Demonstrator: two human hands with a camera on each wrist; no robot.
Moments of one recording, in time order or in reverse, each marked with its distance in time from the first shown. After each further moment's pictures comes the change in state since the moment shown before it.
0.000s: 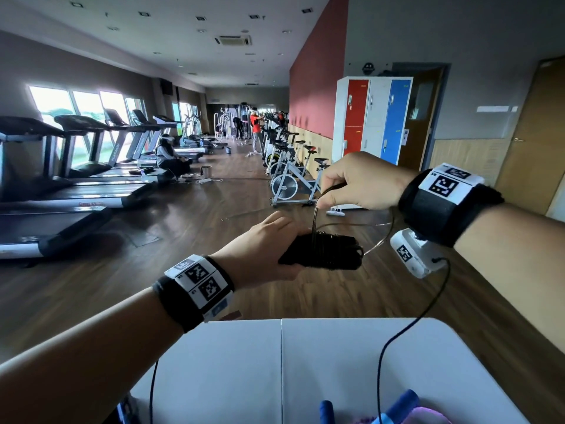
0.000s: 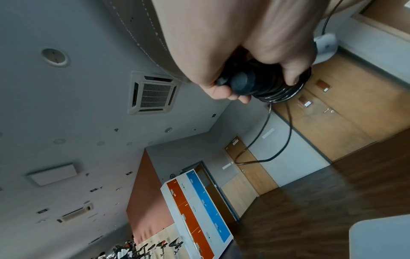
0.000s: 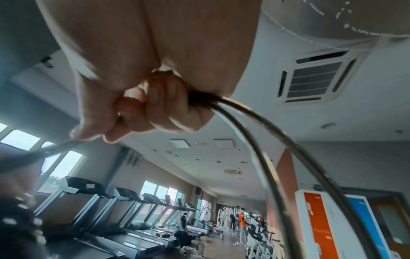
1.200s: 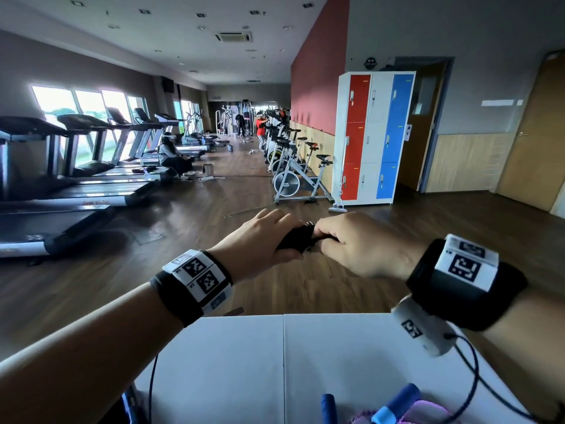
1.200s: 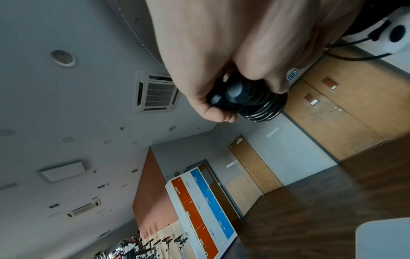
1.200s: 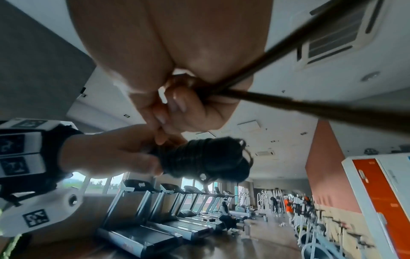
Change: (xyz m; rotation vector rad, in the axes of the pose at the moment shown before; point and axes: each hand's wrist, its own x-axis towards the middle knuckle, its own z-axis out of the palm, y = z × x) left_hand -0.003 -0.009 0.000 0.101 -0.063 -0.063; right_hand -0.068 -0.036 0.062 0.018 0.026 0.001
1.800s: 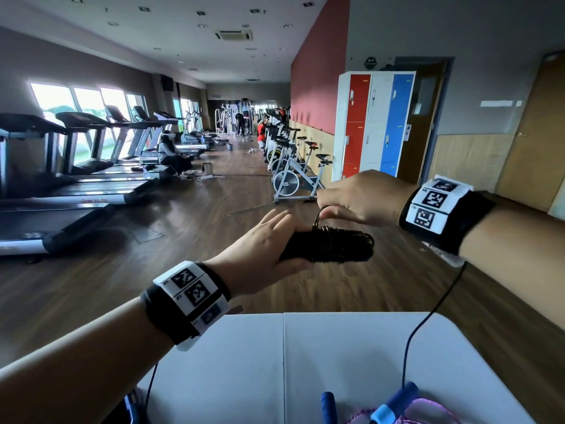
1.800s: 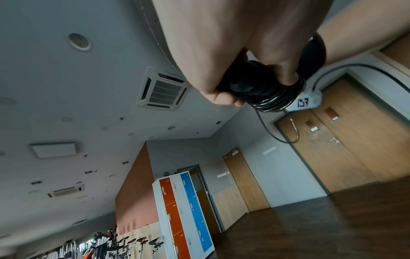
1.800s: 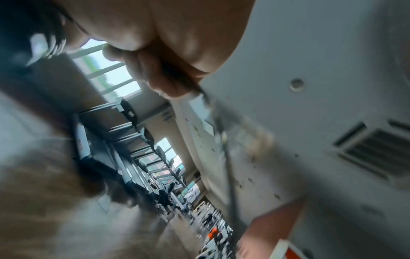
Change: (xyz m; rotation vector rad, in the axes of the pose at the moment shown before) left_hand -0.016 0.025 -0.012 -0.242 0.140 0.083; right_hand 0.052 0.051 -0.037 -0.562 -0.014 -0.423
